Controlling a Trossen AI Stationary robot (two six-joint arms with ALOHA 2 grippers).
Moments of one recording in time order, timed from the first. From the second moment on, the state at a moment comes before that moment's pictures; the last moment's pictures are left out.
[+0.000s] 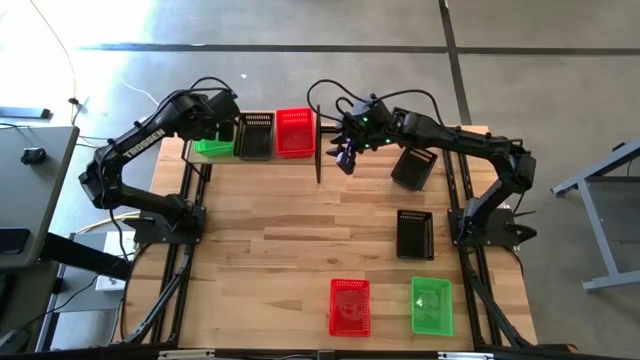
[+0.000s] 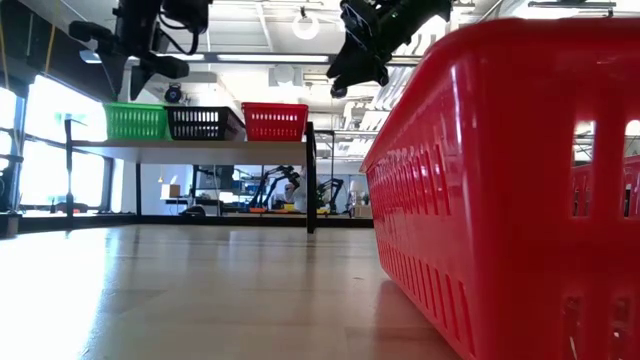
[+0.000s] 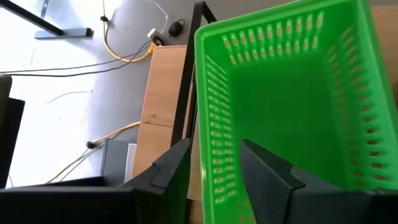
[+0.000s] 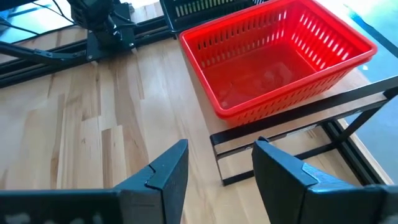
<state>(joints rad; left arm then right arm) 0.86 1.30 1.37 -1.57 -0.64 -0.85 -0.38 1.61 1.47 -0.50 -0.18 0.02</state>
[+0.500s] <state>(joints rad) 0.80 1.23 1.37 -1.57 -0.57 -0.80 -0.38 1.61 1.47 -0.51 -0.18 0.02</state>
